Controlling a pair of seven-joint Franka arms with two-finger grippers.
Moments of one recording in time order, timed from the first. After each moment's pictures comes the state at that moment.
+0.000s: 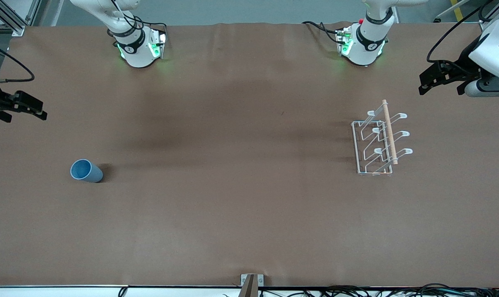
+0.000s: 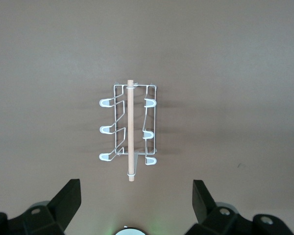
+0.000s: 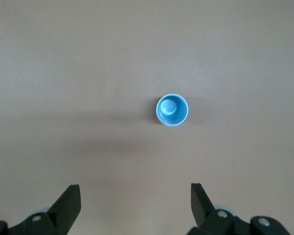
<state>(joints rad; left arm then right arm) -0.04 -0.08 -0.08 -1.59 -0.02 1.49 -0.12 -0.08 0.01 -0.03 -1.65 0.01 1.66 -0.14</state>
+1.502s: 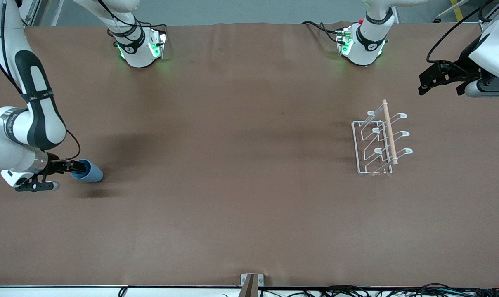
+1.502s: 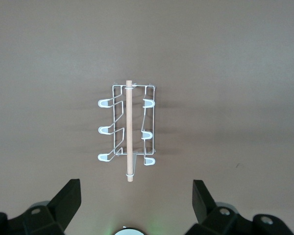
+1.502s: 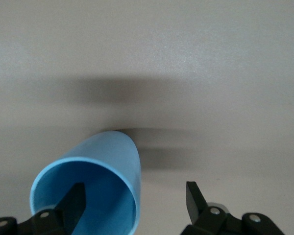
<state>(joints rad) -0.04 -0.08 -0.08 -1.59 -0.03 1.49 -0.12 -0.22 0.49 -0.02 -1.85 0.02 2.25 -0.29</state>
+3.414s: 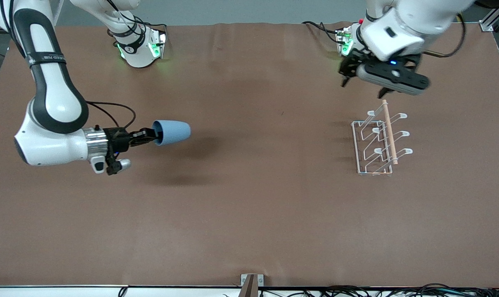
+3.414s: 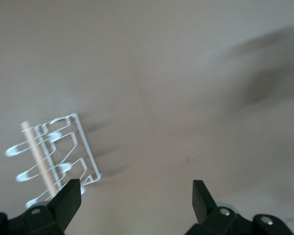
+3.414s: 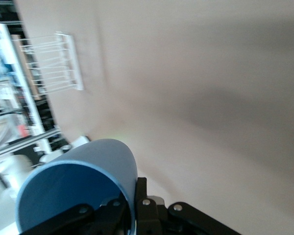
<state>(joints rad) -0.39 -0.01 -0.10 -1.55 -0.08 1.62 -0.12 -0.03 0.34 0.16 -1.80 0.84 1.67 -0.31</state>
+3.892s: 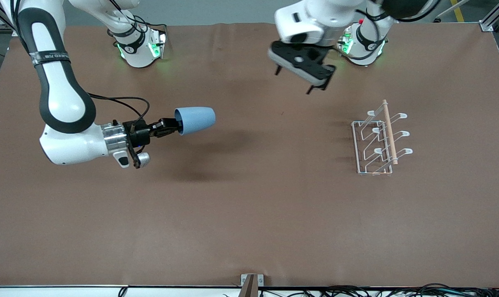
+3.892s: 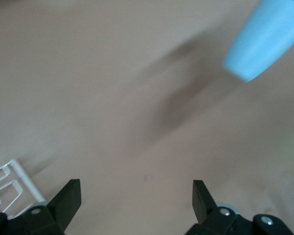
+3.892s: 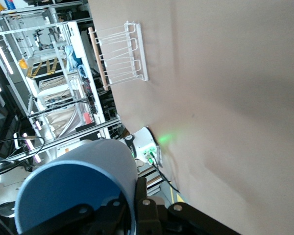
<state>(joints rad) -0.63 0.14 -0.10 -1.45 -0.11 1.76 -0.12 0.04 0.36 0.16 -1.80 1.08 1.60 -0.31</state>
